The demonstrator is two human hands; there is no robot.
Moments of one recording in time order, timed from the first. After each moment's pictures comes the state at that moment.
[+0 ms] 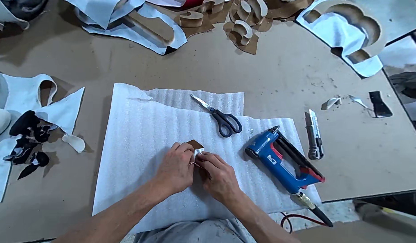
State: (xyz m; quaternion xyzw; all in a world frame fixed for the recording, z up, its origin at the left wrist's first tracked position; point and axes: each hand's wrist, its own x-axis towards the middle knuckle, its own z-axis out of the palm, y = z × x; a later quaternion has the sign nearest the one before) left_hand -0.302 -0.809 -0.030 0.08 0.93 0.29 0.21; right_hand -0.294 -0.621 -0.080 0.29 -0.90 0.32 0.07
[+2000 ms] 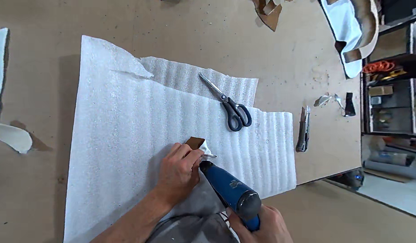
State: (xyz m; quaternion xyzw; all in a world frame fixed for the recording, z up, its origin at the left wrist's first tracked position) left_hand -0.271 -0.805 -0.092 0.02 0.89 0.45 -0.08; right_hand -0.237 -0.617 0.056 0.02 -0.95 0.21 -0.23
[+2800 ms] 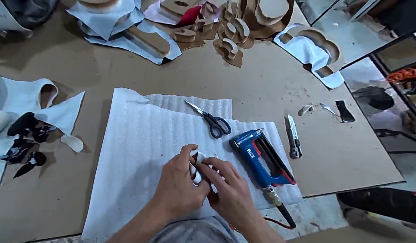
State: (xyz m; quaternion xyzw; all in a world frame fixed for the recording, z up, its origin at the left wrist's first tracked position) left_hand -0.257 -0.785 0.033 -0.03 0.89 0.45 0.06; right_hand -0.266 -0.606 0.014 0.32 -0.89 0.31 0.12
